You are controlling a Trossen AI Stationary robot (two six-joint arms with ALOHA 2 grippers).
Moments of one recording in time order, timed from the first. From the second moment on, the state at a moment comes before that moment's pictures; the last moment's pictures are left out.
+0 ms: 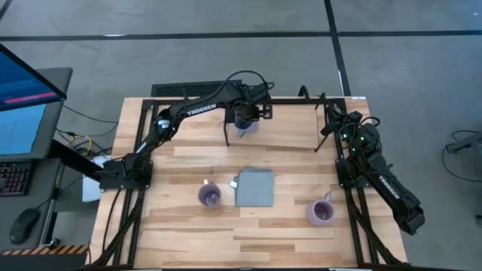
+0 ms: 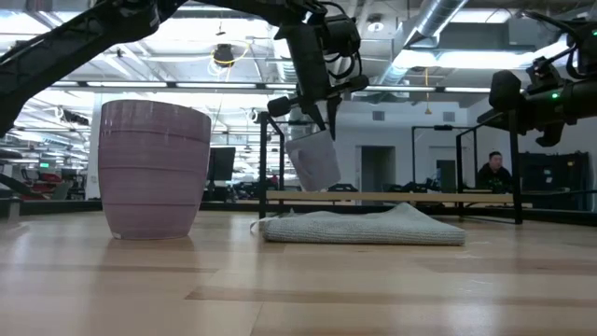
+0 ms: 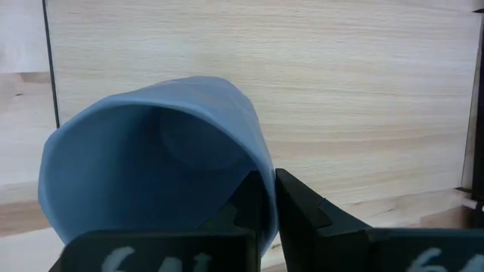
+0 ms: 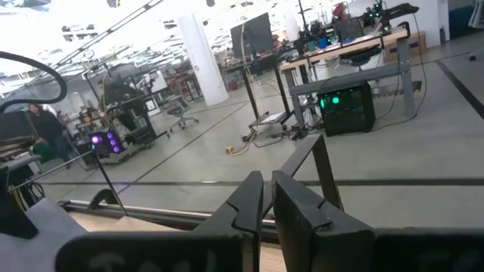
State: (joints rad) left arm 0.36 2.31 2.35 -1.19 -0.08 -1.16; right arm -1.02 0.01 0.00 0.01 0.00 0.26
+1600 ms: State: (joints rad) left arm 0.36 2.31 2.35 -1.12 -0.05 -1.11; right arm -1.02 0.01 0.00 0.01 0.00 0.25
